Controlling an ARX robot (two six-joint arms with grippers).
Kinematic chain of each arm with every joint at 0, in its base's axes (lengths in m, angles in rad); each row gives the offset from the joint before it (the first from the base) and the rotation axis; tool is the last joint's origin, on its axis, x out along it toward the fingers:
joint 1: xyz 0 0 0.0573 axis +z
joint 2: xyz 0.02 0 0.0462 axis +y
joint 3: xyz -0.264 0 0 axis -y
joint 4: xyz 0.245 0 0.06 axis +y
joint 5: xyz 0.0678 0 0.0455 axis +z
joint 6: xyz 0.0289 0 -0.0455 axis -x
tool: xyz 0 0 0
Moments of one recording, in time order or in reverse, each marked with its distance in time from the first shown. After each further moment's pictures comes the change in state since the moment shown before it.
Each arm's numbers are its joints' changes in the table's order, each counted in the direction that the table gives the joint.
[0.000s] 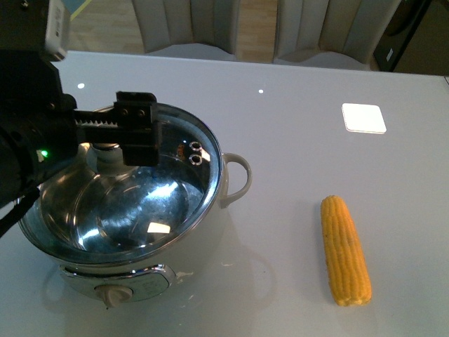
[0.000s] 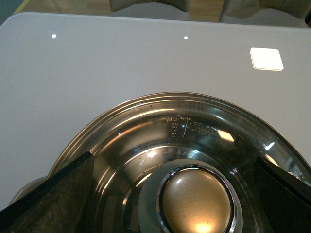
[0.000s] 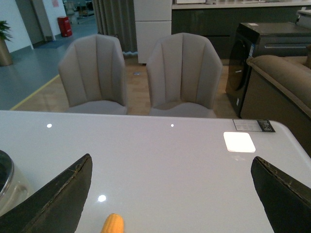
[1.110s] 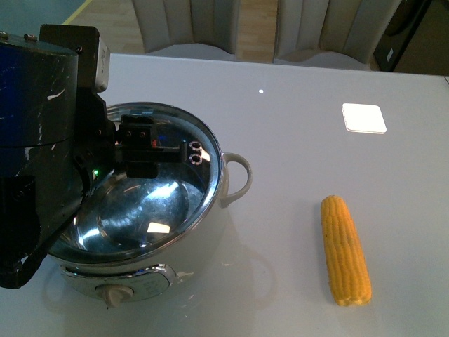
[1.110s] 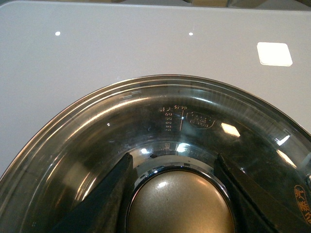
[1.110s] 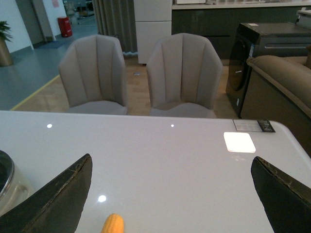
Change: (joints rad) left arm -0.035 0.193 0.061 -0.093 0.048 0.027; right arm 0.000 0.000 0.000 0.000 0.000 0.000
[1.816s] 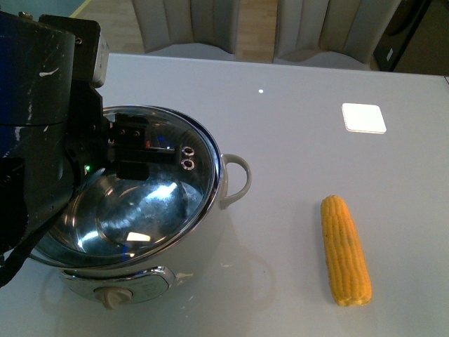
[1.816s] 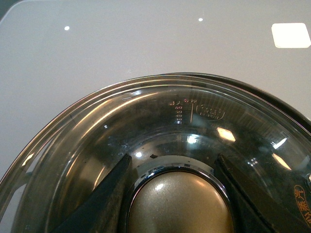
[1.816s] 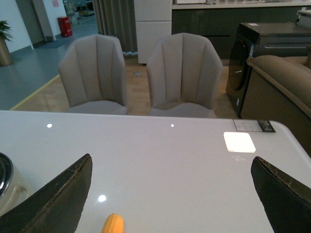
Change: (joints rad) left arm -0.002 -0.089 0.010 0.140 0.038 -0.045; right arm 0.000 0.000 0.000 0.000 0.000 0.000
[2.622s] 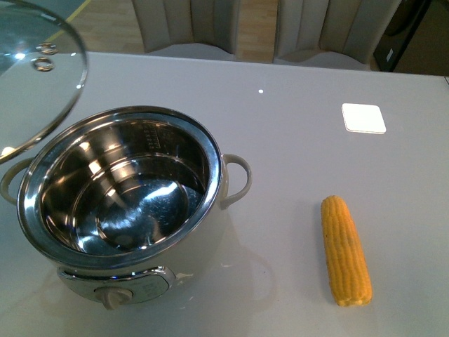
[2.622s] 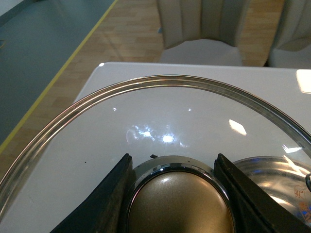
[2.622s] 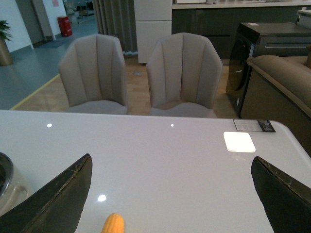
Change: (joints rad) left arm 0.363 -0.489 -0.066 0.192 -0.198 -0.213; right arm 0.000 0.000 0.000 0.000 0.000 0.000
